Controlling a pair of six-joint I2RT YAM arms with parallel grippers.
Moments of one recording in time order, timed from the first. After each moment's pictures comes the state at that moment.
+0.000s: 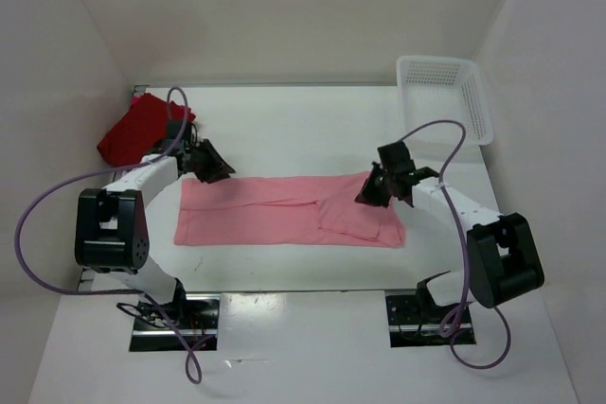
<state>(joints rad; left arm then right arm) 0.04 1.60 0.99 -0.32 0.37 -0.69 0.28 1.37 0.84 -0.39 -0.12 0.79</state>
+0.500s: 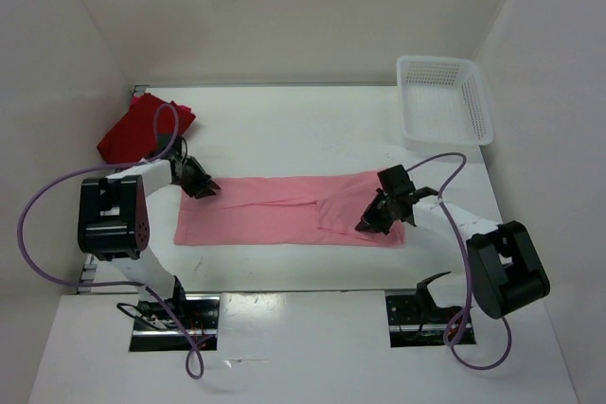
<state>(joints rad) 0.09 1.70 0.92 -0.33 0.29 -0.69 0.35 1.32 0.58 -0.39 -0.20 1.01</state>
